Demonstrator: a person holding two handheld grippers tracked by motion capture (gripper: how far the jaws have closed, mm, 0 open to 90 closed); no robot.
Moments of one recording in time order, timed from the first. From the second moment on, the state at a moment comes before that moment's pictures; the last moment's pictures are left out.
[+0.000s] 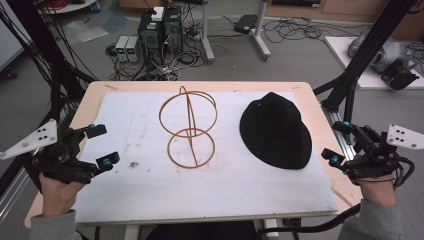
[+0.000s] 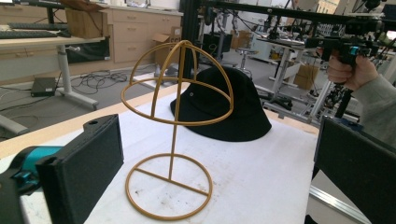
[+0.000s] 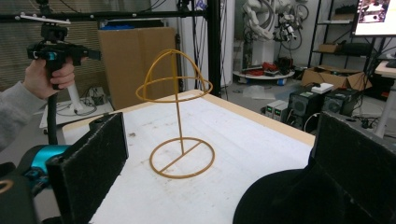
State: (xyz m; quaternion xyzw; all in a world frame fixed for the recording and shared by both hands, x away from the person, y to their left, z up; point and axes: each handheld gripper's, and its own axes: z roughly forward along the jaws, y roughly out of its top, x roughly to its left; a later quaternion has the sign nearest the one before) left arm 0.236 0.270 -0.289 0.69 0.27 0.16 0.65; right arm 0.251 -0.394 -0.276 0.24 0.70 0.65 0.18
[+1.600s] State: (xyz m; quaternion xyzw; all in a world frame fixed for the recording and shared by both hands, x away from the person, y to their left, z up) left arm 0.230 0.256 -0.293 0.70 0.25 0.12 0.66; right arm 0.310 -0.376 -0.262 0.25 0.74 0.59 0.19
